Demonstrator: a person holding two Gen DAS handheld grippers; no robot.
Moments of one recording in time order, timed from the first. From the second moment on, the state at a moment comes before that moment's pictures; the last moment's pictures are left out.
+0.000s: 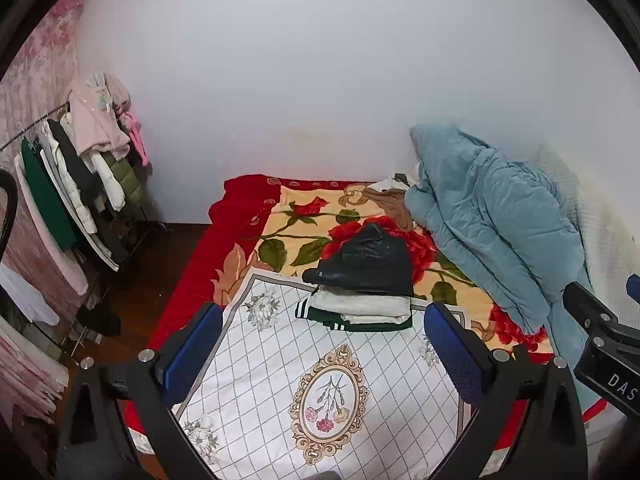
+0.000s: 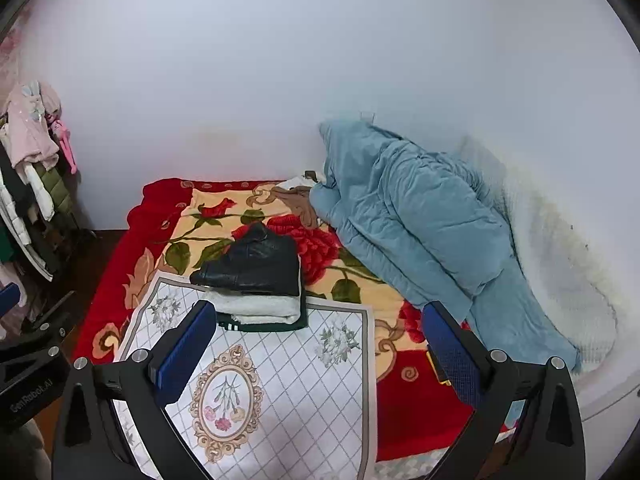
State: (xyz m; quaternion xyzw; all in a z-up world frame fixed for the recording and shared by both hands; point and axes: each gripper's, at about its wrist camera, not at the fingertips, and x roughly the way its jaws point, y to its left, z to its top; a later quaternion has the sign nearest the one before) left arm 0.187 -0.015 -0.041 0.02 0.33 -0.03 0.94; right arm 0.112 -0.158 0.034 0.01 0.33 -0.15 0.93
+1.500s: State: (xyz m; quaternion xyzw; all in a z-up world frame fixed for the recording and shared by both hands) left arm 0.154 -0.013 -0.013 0.01 0.30 -0.02 0.95; right arm 0.085 -0.167 0.055 0.01 0.31 -0.12 0.94
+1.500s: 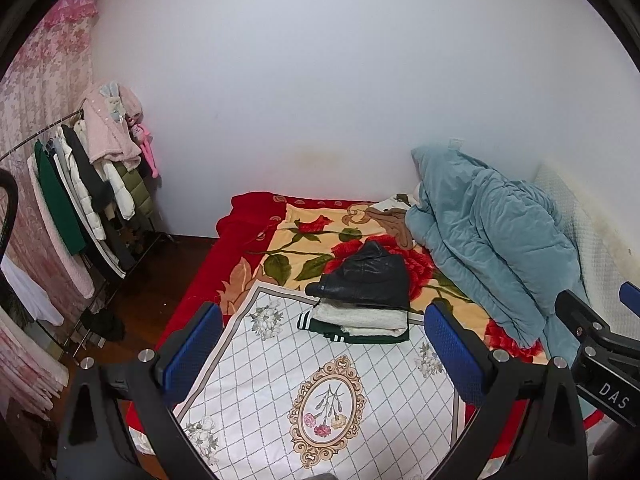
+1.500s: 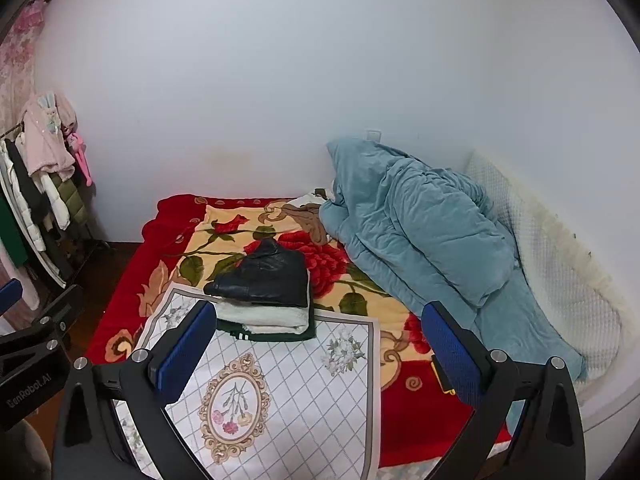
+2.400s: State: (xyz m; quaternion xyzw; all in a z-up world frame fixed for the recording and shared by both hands) left arm 0.143 -0.013 -0.009 0.01 0.30 -0.02 0.95; right arm 0.068 -0.164 0.058 0.01 0.30 -0.12 0.95
